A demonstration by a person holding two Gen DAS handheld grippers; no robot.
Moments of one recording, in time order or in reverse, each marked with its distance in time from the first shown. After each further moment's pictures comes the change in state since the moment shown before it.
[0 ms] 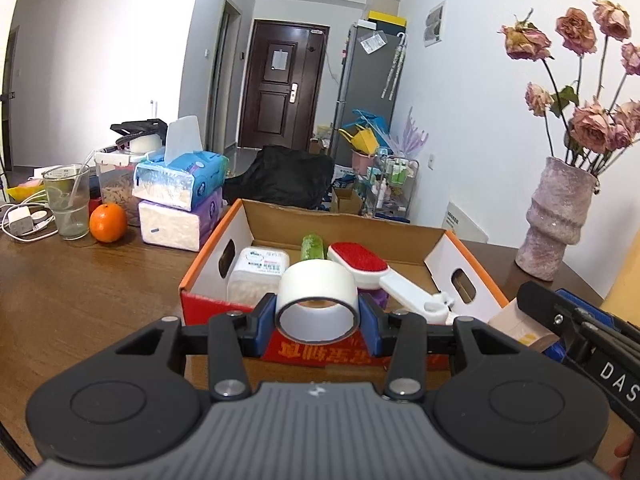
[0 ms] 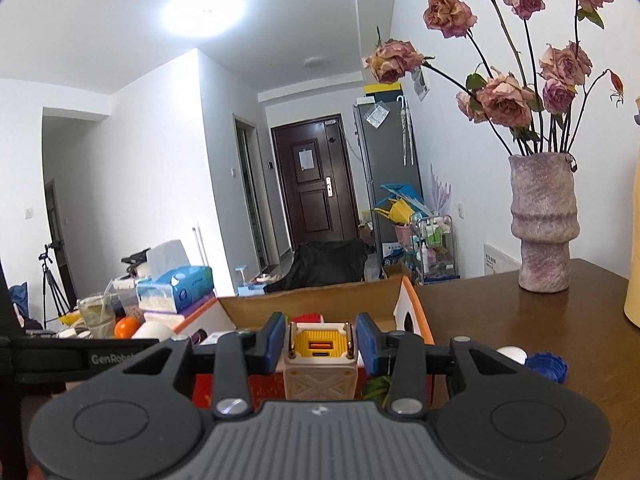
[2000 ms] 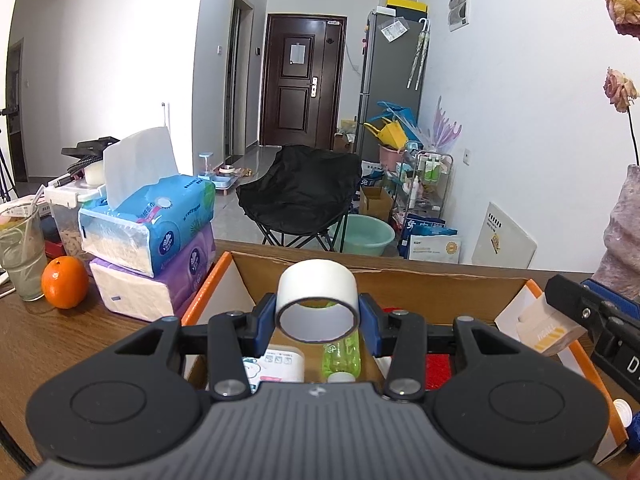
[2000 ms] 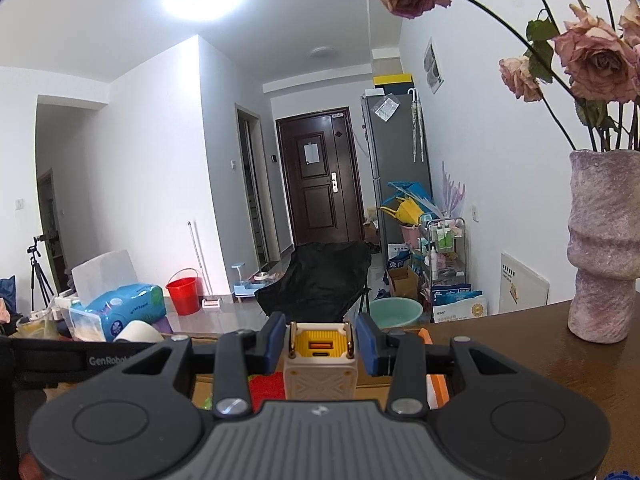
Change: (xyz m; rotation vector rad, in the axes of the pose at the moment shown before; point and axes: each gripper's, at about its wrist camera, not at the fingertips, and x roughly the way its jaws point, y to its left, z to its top) left arm 0.152 0.000 0.066 0.037 0.021 0.093; right arm 0.169 -0.028 0.034 -0.035 0.027 0.018
